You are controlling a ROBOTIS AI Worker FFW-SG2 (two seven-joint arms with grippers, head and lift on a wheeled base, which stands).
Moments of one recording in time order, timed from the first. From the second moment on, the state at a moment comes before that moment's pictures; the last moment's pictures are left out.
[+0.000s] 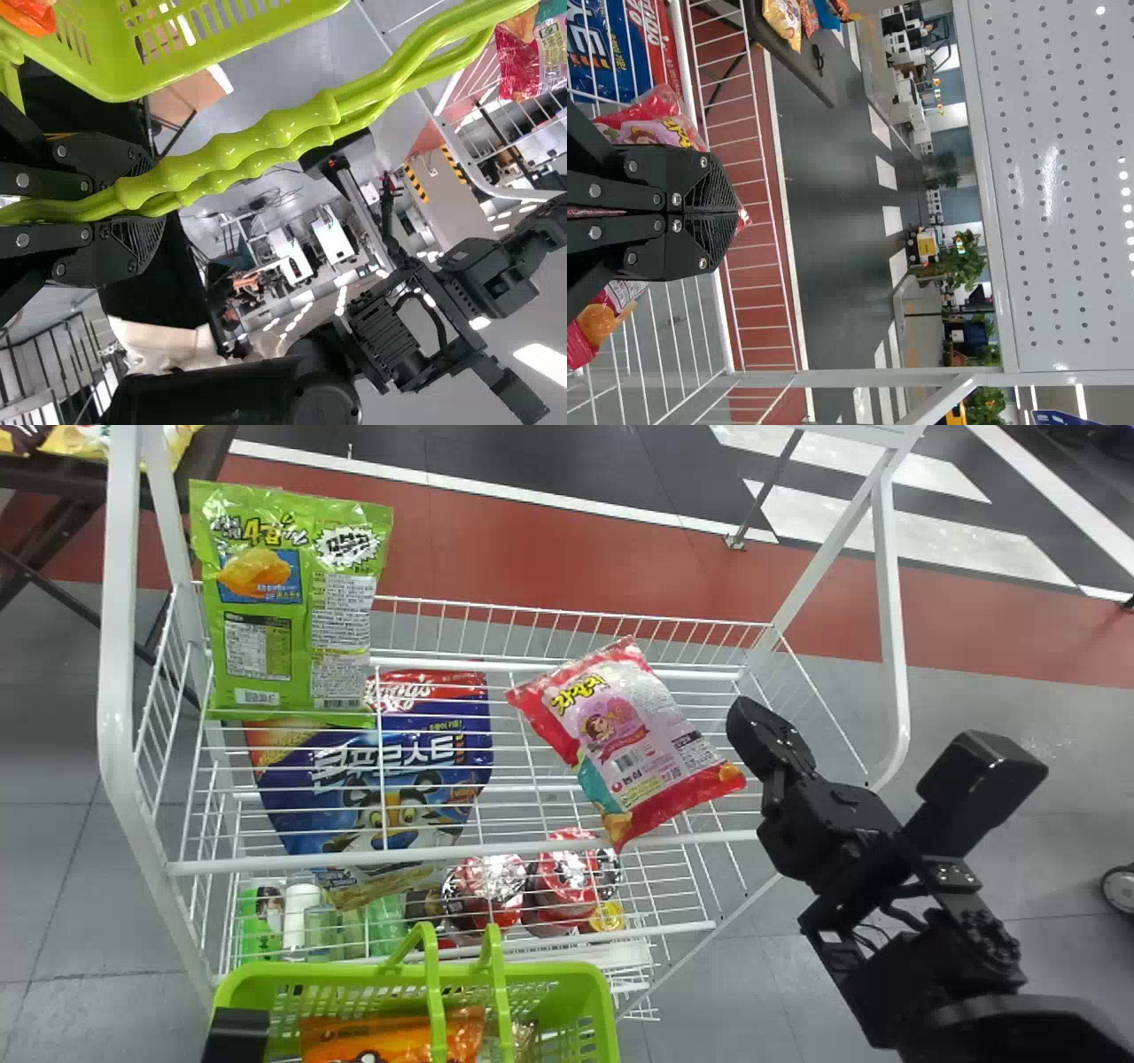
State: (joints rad) left arm 0.57 0.15 -0.28 -2.23 0.35 1.13 -0.96; right arm 0.56 -0.06 -0.34 -2.41 -0.36 0.50 0.13
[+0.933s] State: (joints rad) left arm 0.56 0.15 -0.25 -2.19 0.37 1.11 -0.98; right arm -0.08 -0.09 -0.23 -2.09 -0.03 1.26 0.36
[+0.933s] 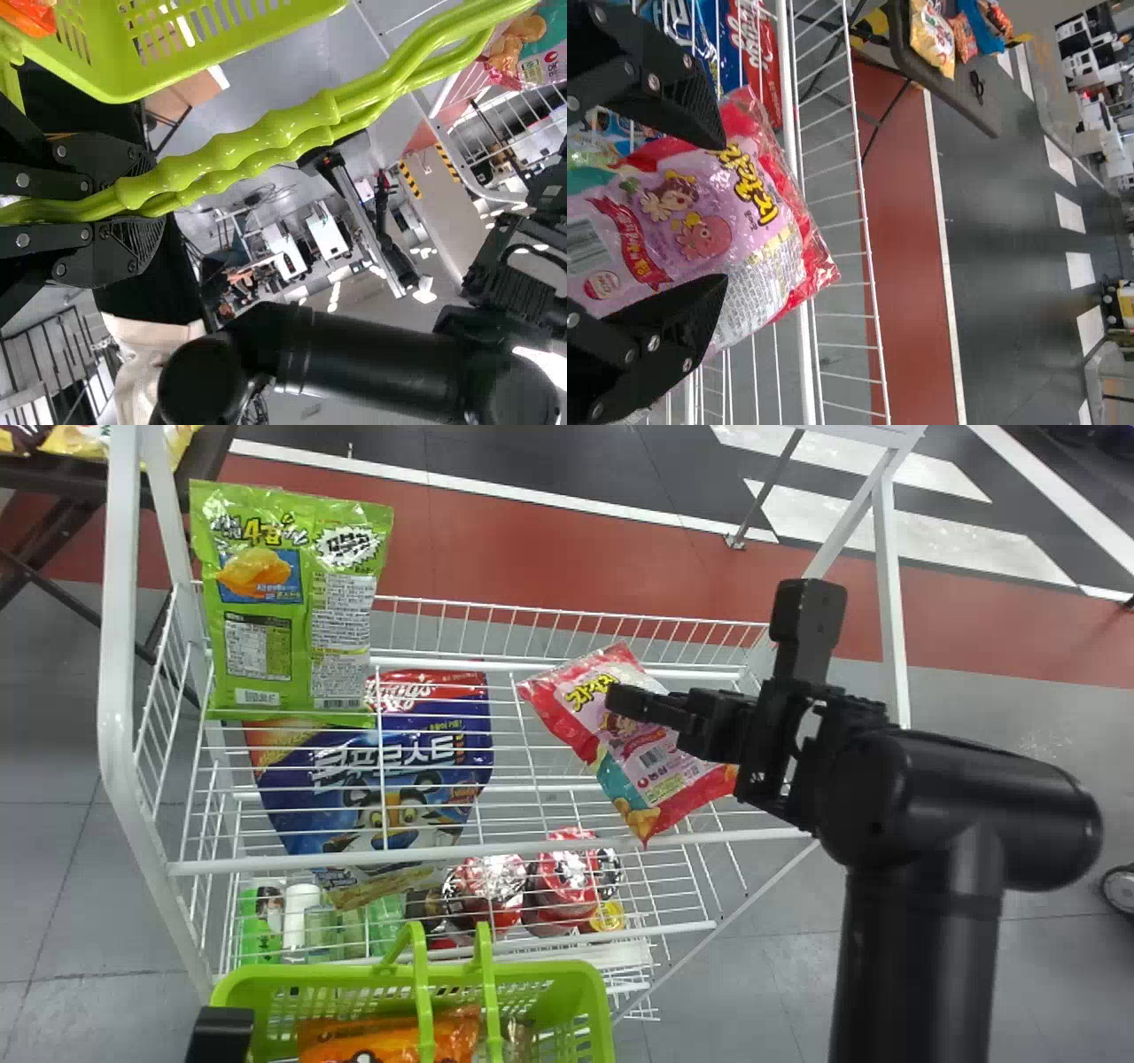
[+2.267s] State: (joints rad) left arm 0.53 0.15 -0.27 -2.18 0.38 1.13 -0.97; right arm 0.12 -0.06 -0.33 -2.20 -0.15 0.93 0.42
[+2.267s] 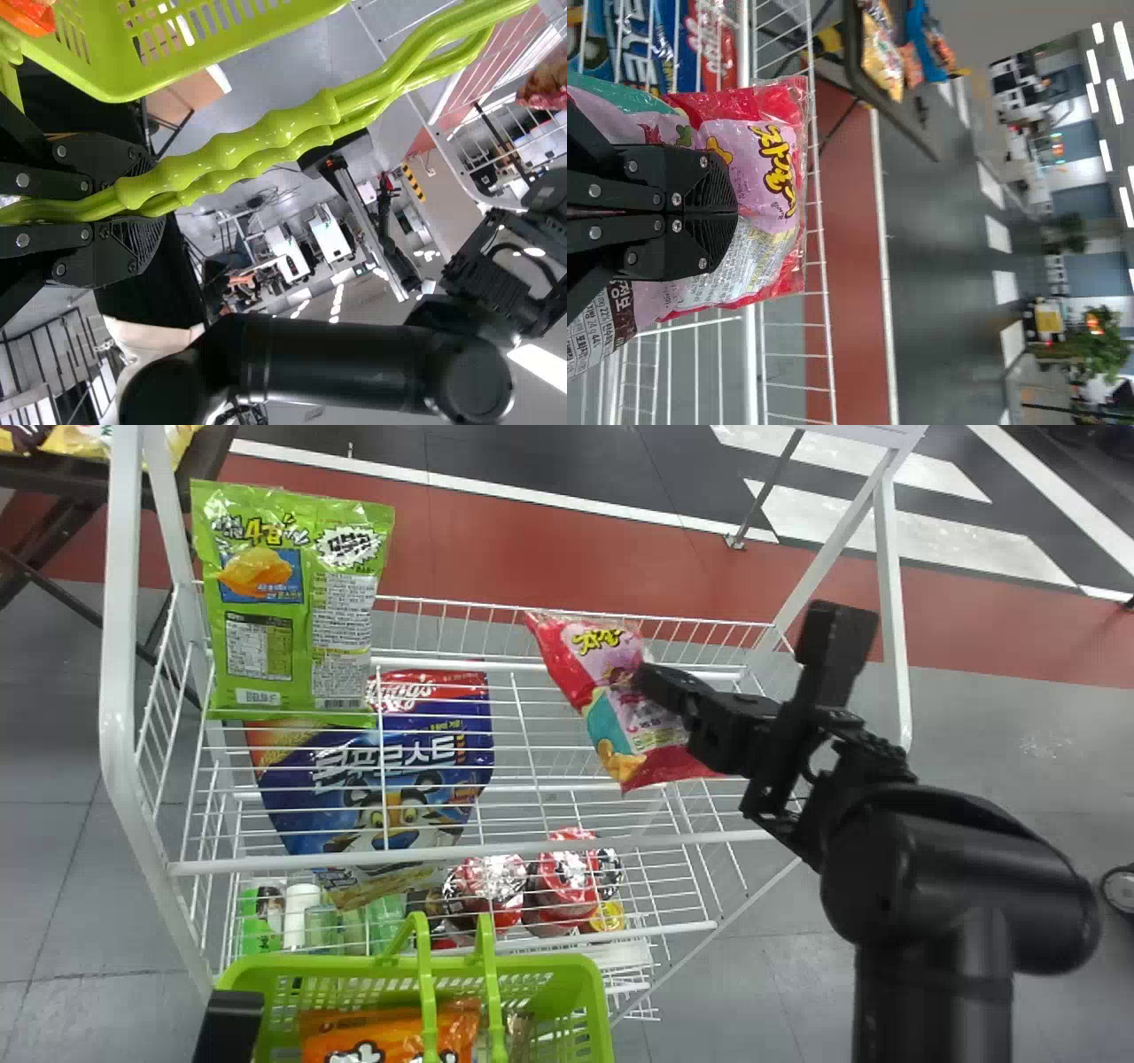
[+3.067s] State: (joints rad) left arm 0.55 0.13 -0.25 -2.19 0.37 1.08 -0.95; right arm 0.59 -0.03 -0.57 -2.65 -0.52 1.37 0.59
